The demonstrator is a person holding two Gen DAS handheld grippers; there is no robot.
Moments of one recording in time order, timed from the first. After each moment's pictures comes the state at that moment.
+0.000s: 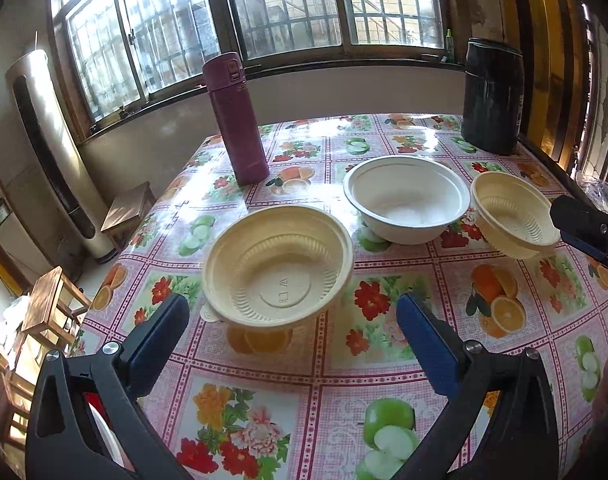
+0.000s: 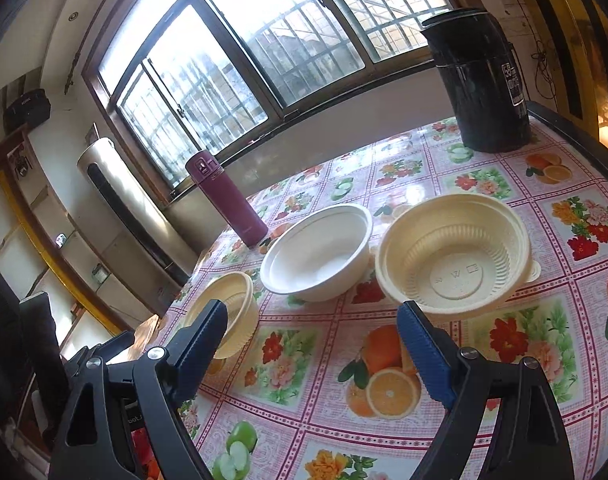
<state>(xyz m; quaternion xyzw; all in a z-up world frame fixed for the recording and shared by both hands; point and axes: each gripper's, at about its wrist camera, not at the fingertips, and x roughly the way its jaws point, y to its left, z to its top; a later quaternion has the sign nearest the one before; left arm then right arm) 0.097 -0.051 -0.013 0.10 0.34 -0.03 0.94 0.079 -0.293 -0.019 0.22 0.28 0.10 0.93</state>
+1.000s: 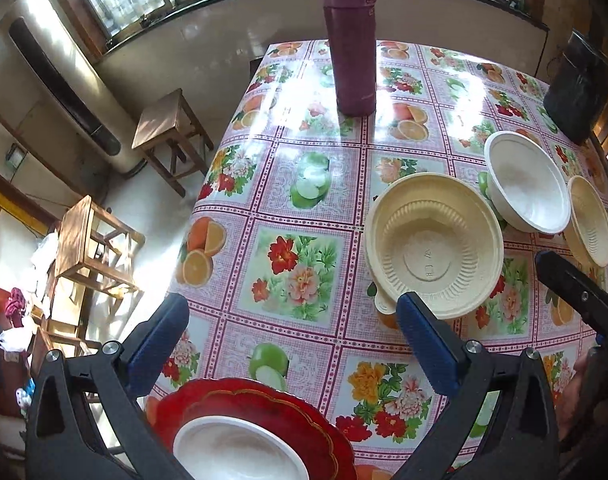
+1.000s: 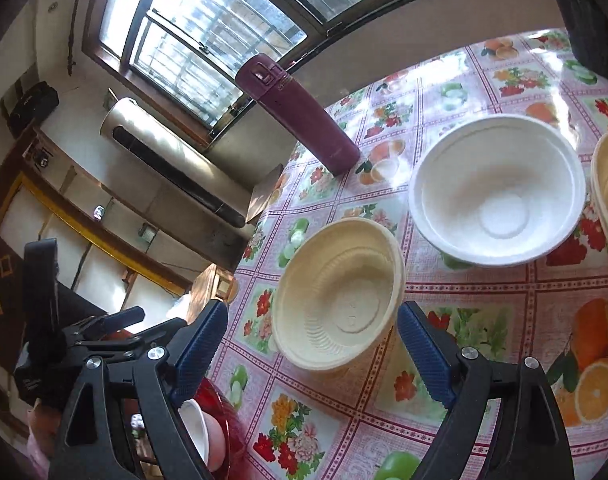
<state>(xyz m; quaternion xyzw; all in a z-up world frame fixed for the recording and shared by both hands) 0.202 0.066 0.009 0.08 0.53 0.04 0.84 0.185 -0.175 -0.038 0.29 0.41 0.22 0.84</state>
